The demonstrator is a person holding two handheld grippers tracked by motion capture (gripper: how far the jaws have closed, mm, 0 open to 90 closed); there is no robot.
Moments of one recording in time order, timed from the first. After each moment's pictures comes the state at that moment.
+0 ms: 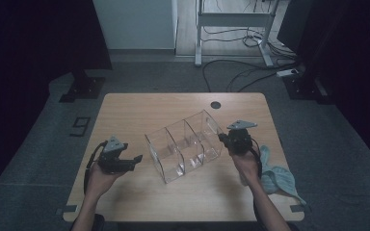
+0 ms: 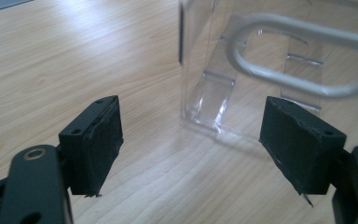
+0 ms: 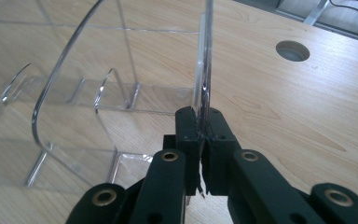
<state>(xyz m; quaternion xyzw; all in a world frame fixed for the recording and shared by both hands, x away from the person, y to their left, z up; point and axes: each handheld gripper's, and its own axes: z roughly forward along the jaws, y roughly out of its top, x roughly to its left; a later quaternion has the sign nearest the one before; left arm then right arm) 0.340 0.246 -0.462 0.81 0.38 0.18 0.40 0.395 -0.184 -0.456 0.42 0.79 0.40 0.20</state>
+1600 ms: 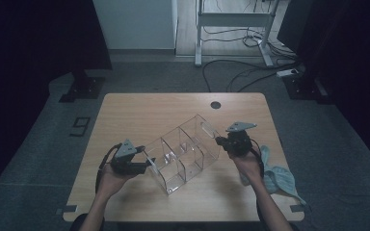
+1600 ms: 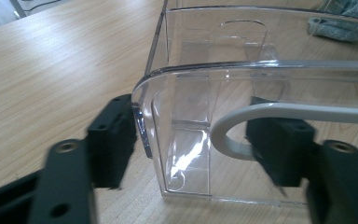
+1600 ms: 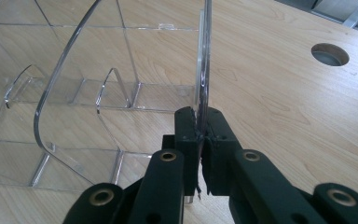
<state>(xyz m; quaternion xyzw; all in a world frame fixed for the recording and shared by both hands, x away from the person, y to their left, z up) 0.338 0.214 -0.473 0.83 0.31 0.17 0.44 0.391 -0.184 -0.456 0.37 0.82 0.41 0.17</state>
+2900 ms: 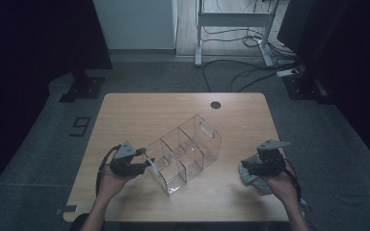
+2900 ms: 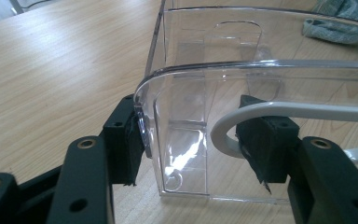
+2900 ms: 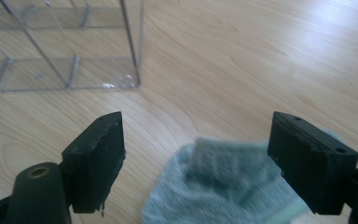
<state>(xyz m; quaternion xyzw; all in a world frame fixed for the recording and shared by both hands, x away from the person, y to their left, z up) 0.333 0.214 -0.473 0.83 0.32 0.16 0.44 0.328 -0.269 -0.461 0.43 0.81 0.34 0.20</state>
